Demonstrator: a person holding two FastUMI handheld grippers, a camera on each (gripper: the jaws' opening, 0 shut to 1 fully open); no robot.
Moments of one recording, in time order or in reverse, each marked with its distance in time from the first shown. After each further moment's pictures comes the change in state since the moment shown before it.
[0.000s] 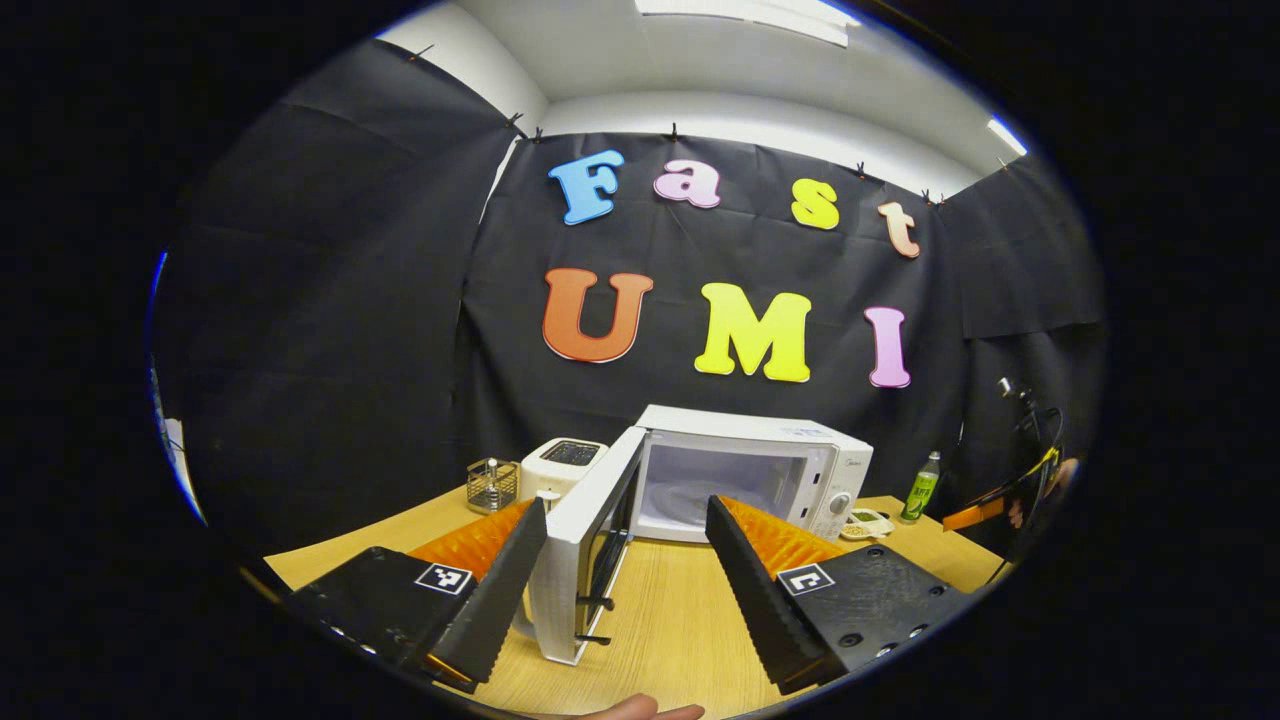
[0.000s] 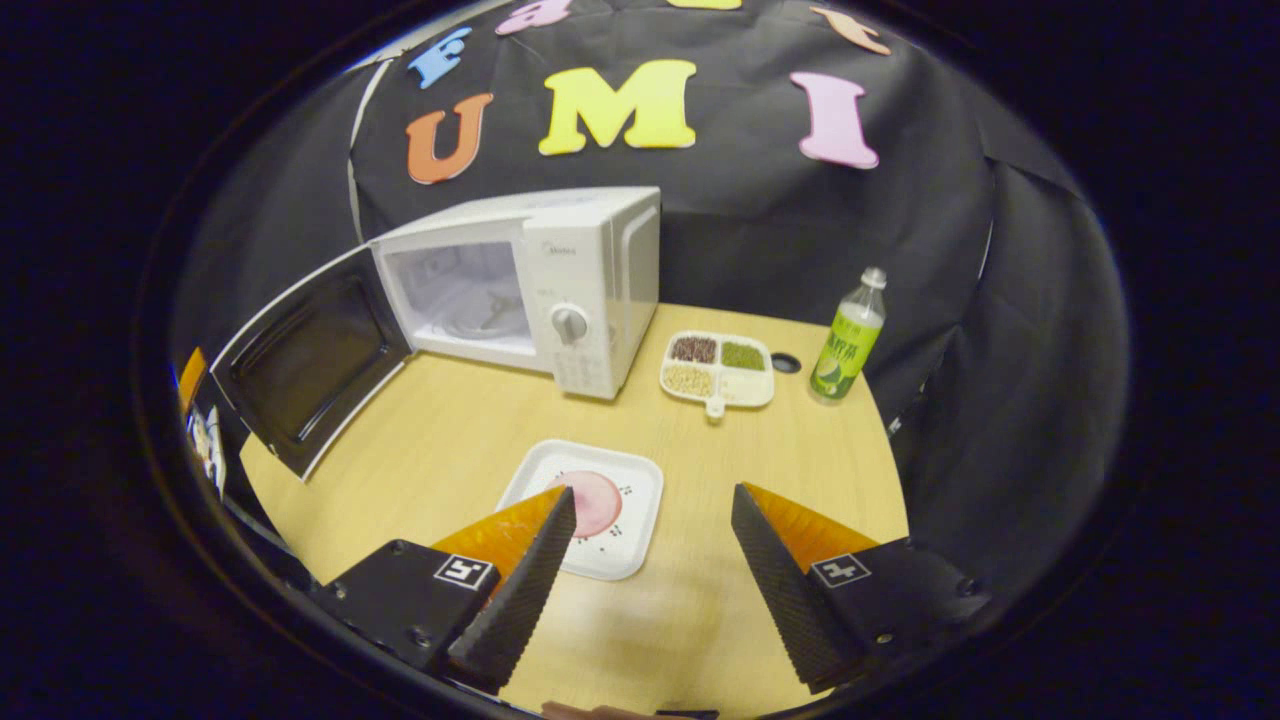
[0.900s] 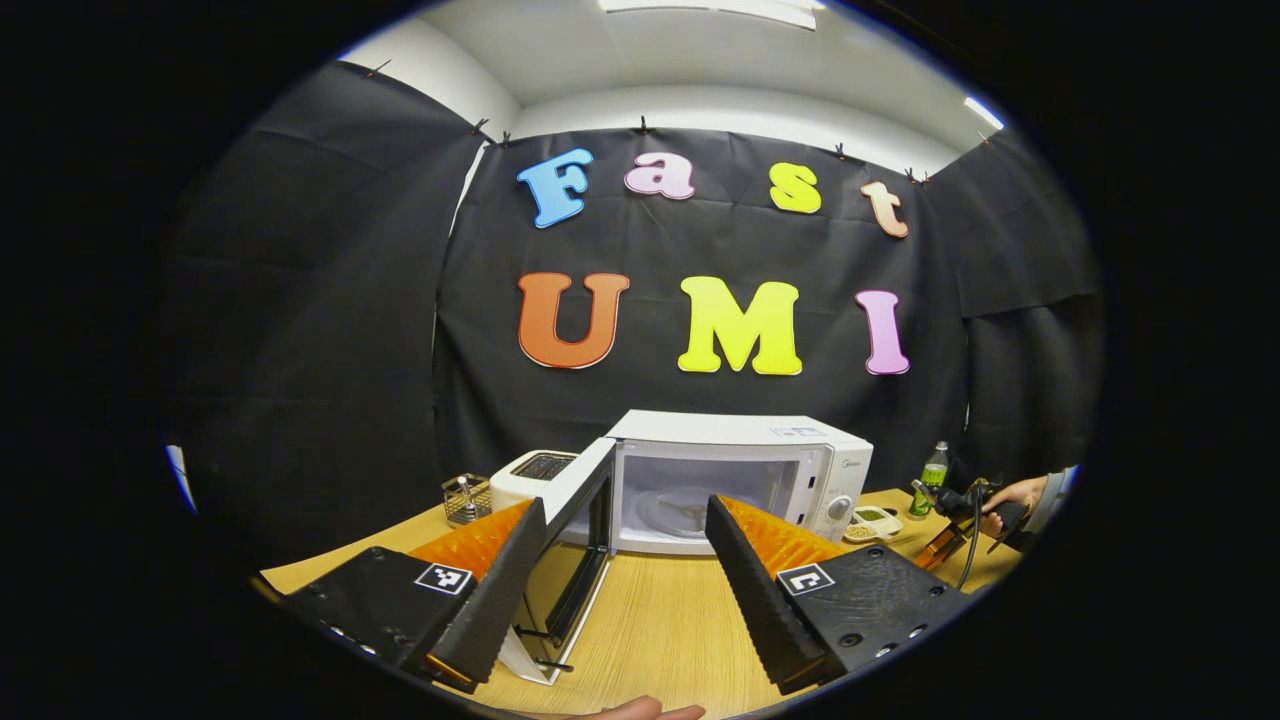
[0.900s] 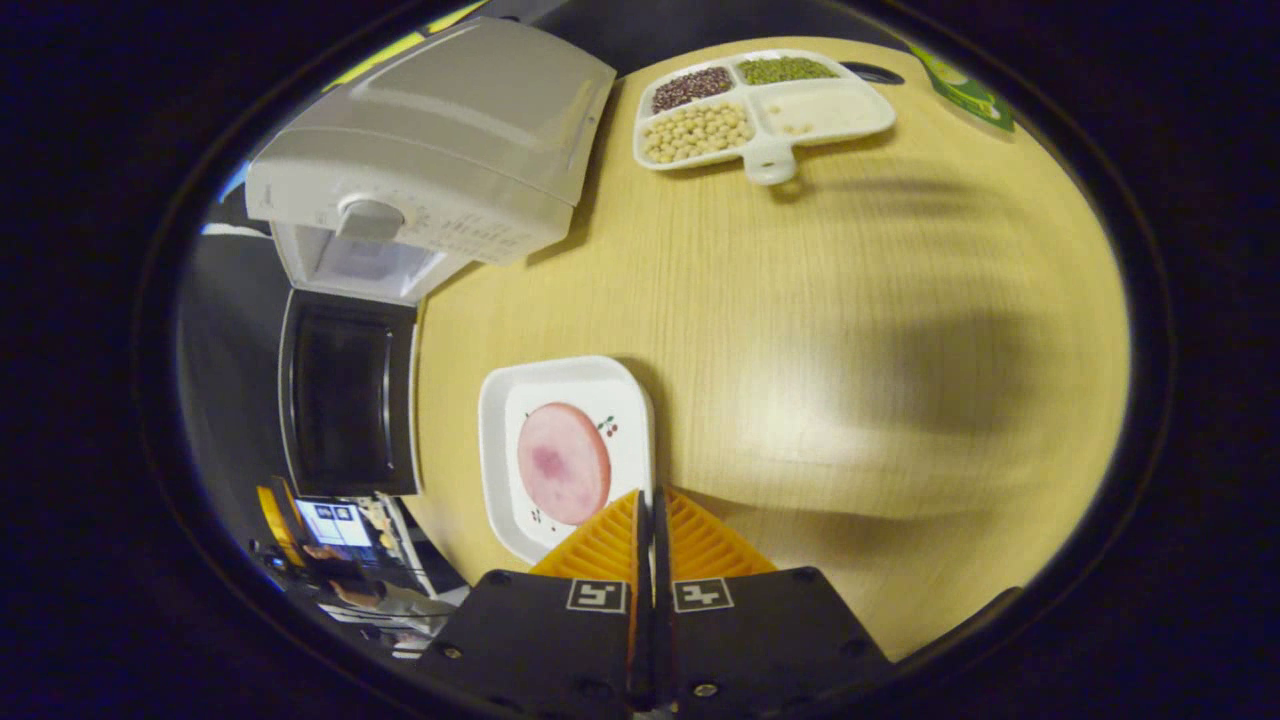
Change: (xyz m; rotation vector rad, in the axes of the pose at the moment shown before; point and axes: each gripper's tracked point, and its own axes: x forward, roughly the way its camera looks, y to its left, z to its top) left arm 0.032 -0.036 -0.004 0.080 0.013 -0.002; right arm 0.111 0.020 -0.068 0.466 0.624 0.522
